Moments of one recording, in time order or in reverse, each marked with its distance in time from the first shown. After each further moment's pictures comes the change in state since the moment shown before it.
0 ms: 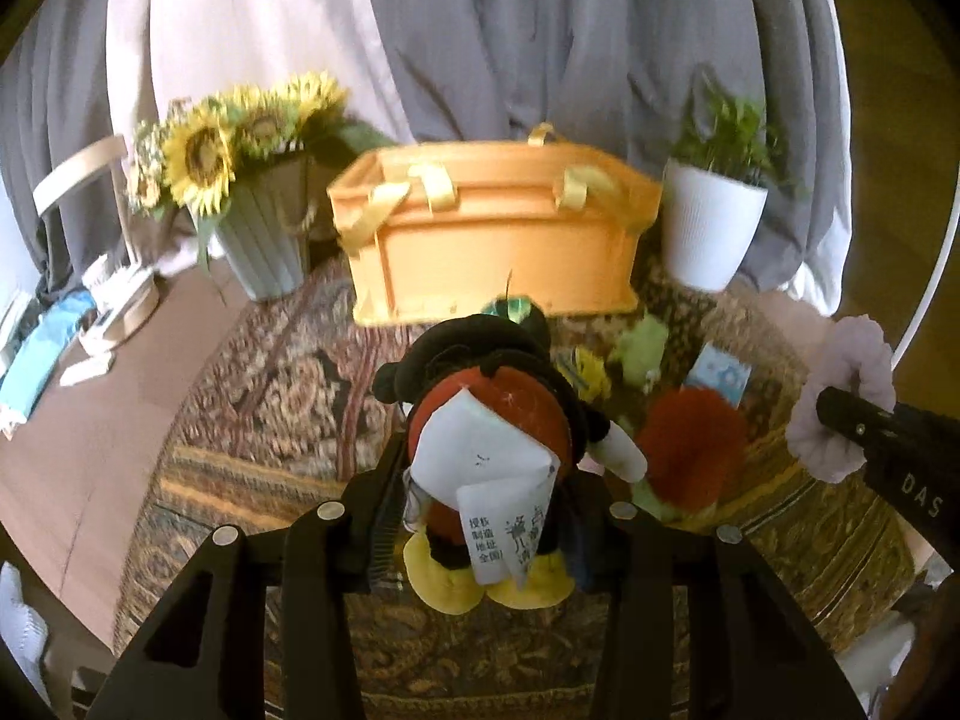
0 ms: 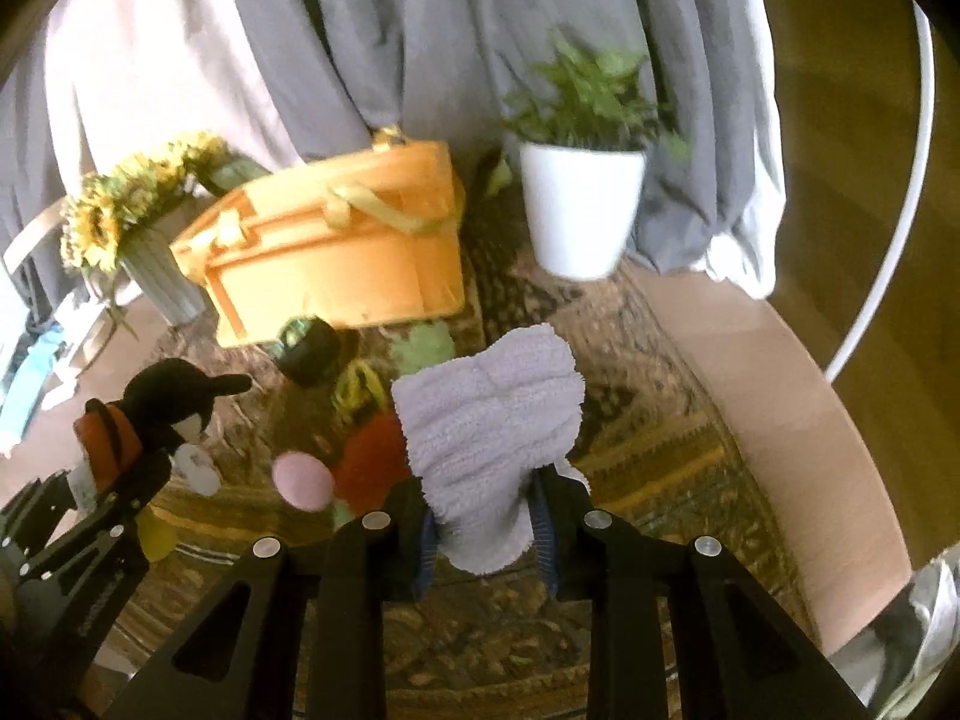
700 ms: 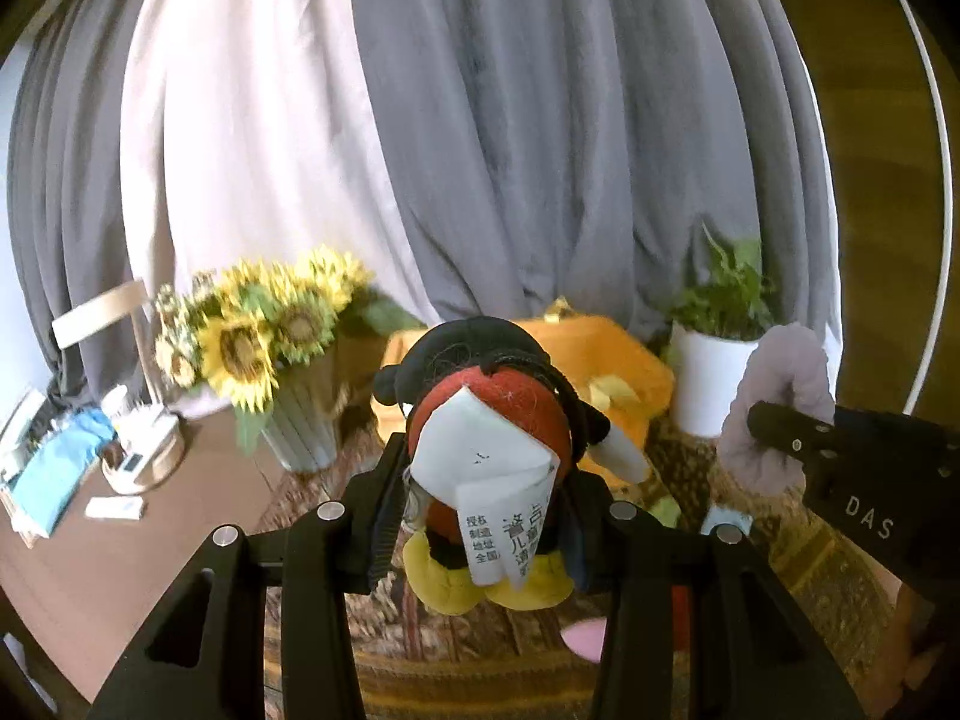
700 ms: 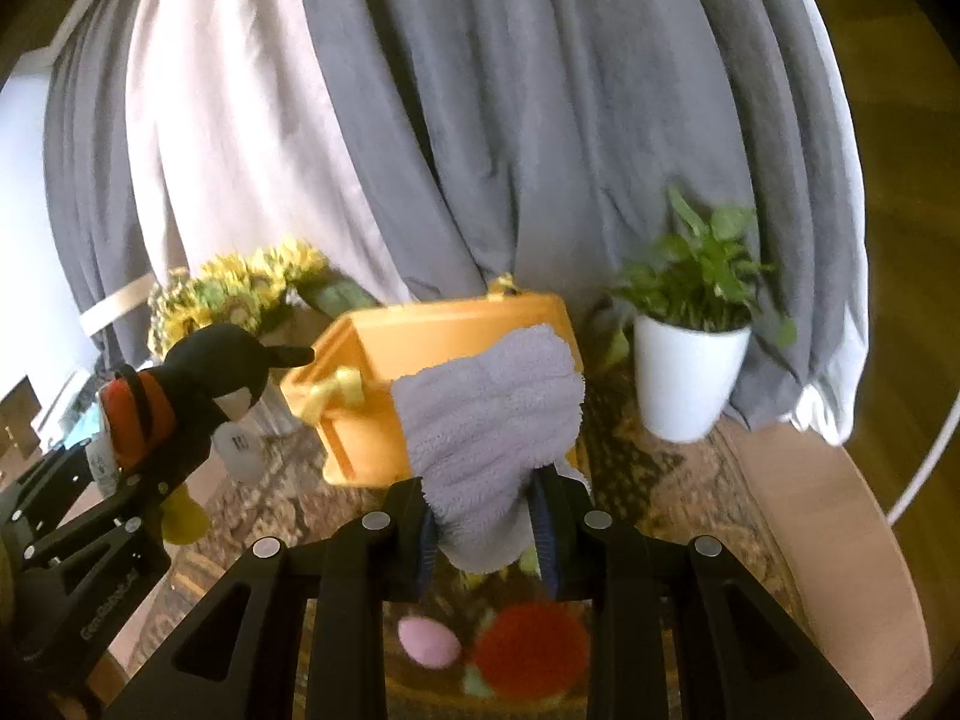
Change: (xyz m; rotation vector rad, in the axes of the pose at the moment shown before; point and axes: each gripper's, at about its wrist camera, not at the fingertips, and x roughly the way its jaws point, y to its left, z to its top) left arm -0.047 0.032 0.084 0.042 -0.298 -0.001; right arm -0.023 0.055 0.079 -0.063 -0.244 0.179
